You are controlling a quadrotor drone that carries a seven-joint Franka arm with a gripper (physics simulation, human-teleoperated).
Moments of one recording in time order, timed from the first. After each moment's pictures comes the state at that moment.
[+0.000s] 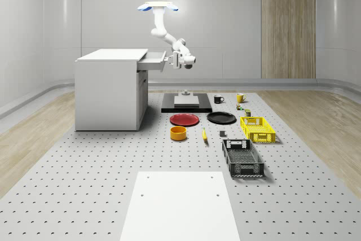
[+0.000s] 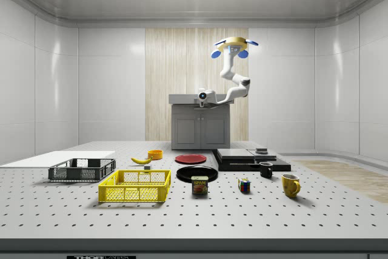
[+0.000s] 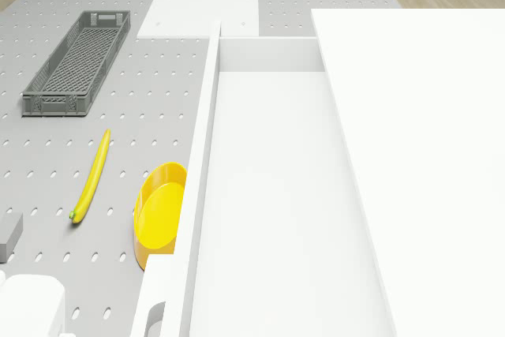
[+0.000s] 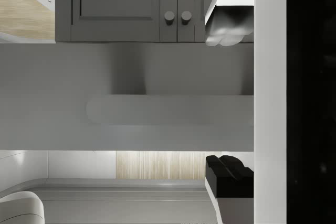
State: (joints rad) arm 0.88 -1.08 -1.16 -1.97 0.63 1.43 0.92
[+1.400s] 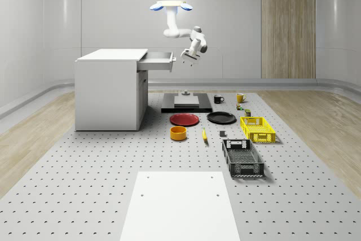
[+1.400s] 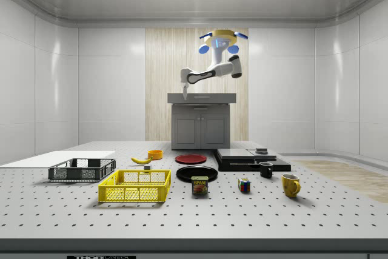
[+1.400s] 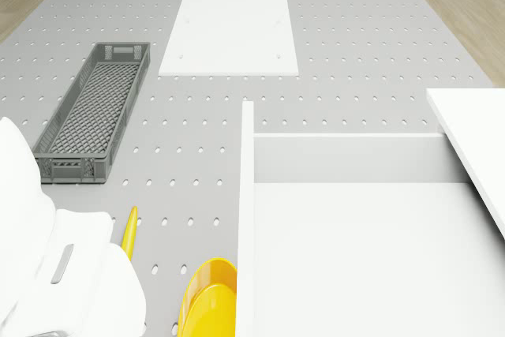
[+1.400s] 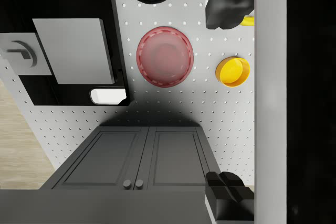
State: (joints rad) arm 0.93 -1.59 -1.29 -2.50 1.46 1.84 0.56
